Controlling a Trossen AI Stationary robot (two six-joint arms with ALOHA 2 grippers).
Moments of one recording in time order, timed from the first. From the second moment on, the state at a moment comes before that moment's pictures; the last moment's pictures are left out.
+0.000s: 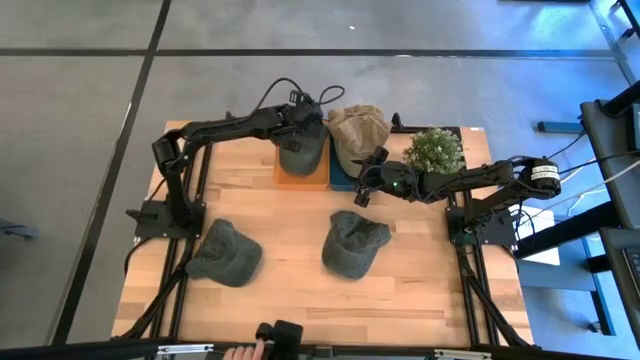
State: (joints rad) left arm 0.49 1.83 1.51 -0.60 -0.61 0.90; right arm -0.17 1.42 0.61 0.42 0.37 -0.24
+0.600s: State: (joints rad) left arm 0.53 1.85 1.51 -0.59 -0.56 0.77; right arm -0.17 1.42 0.61 0.41 0.37 -0.24
